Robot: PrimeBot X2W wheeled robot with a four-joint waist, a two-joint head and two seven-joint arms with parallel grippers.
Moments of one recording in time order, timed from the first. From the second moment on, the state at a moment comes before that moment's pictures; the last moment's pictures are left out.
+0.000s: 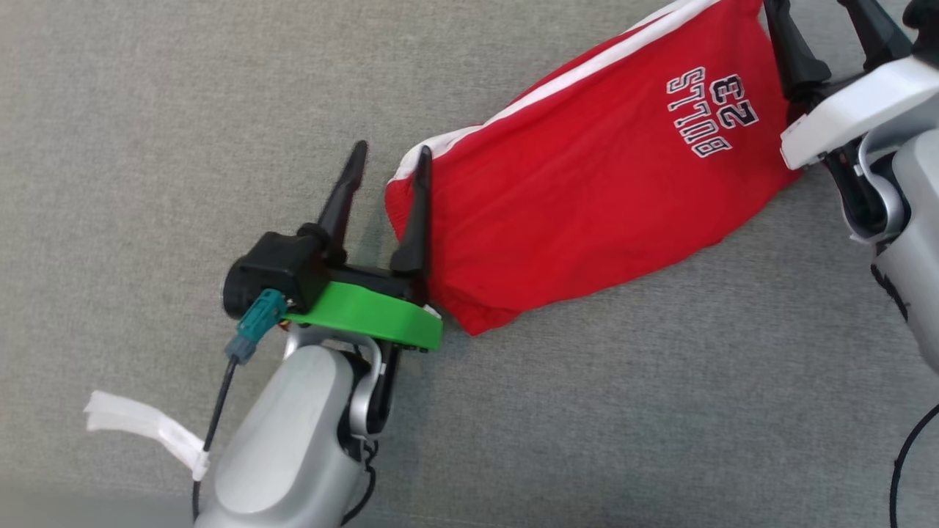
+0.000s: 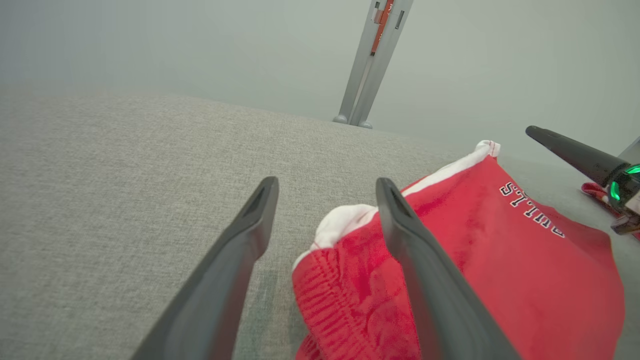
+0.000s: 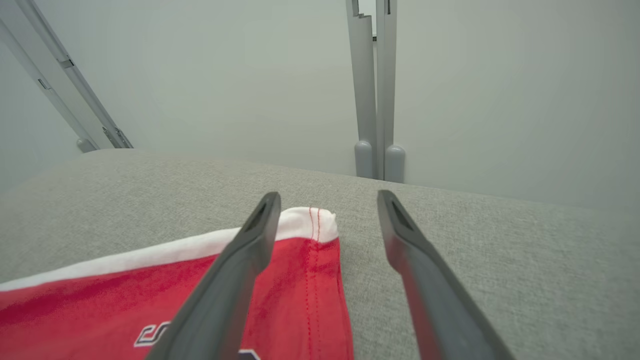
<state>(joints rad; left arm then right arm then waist) -0.48 0.05 -0.48 0.22 -0.50 0.09 -0.26 -0.92 -0.48 0.50 0.61 0.67 0.13 -0.26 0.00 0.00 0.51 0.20</state>
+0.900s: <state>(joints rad) -0.30 0.15 -0.23 0.18 -0.29 0.10 -0.26 -0.25 -0.38 0.15 0.05 0.43 0.13 -0.25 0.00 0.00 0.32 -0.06</state>
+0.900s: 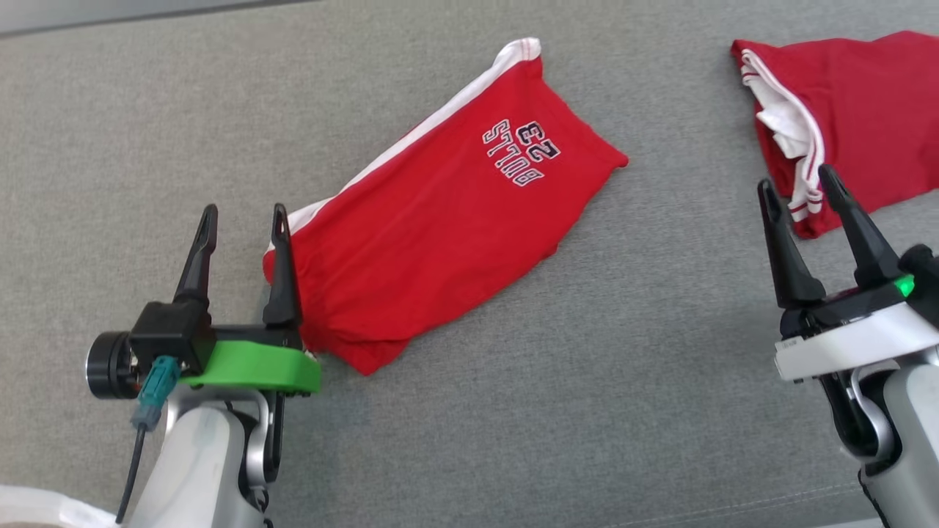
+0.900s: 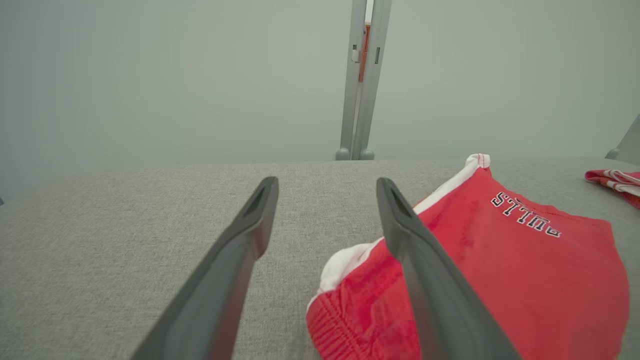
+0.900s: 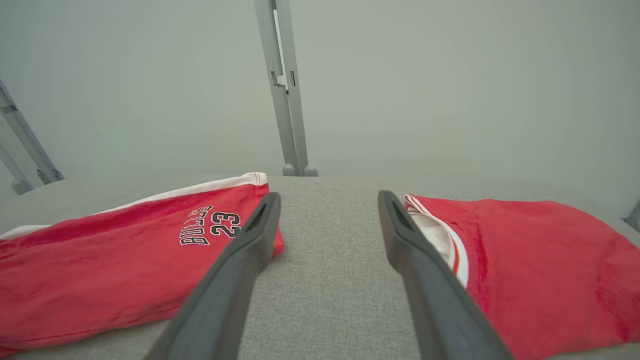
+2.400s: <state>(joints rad) -0.40 0.10 -0.32 0.10 -0.27 0.11 -0.26 -0.51 -0.42 0.30 0.33 0.52 0.13 -0.15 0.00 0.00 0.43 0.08</state>
